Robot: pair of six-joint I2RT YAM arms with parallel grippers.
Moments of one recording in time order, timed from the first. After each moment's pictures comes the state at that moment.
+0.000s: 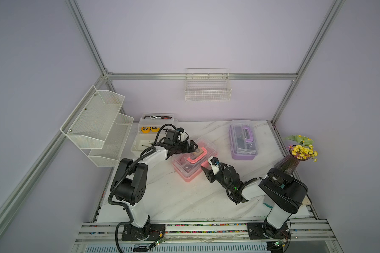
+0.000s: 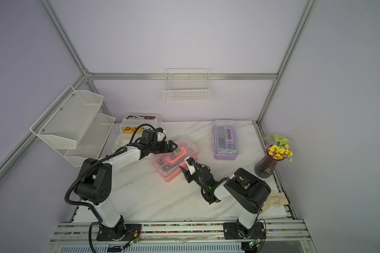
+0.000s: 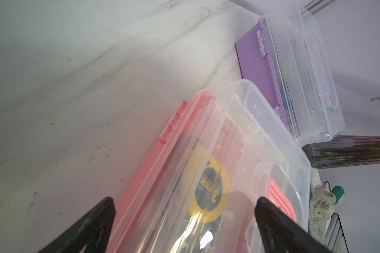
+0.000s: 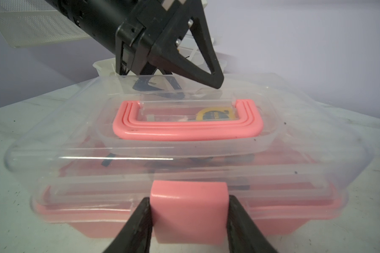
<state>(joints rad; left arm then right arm) -0.34 1.78 1.20 -0.18 0.39 -0.44 0.77 1.73 0.45 1.09 0.09 0.01</state>
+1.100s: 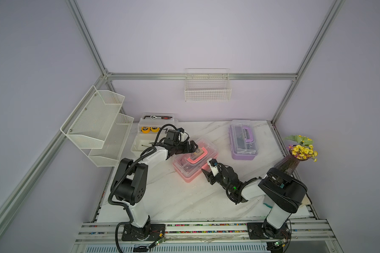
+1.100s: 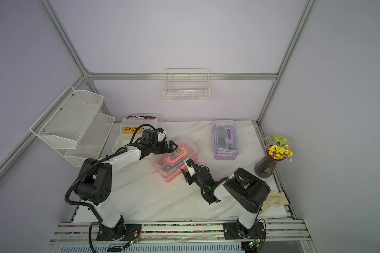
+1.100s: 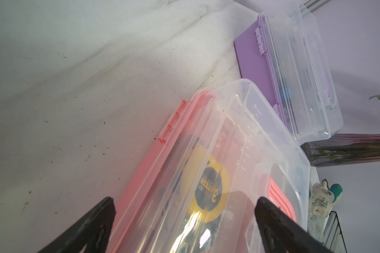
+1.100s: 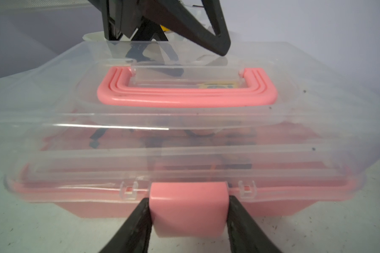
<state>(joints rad) -0.34 1.78 1.20 -0.18 0.39 -0.44 0.77 1.73 0.45 0.99 0.10 0.00</state>
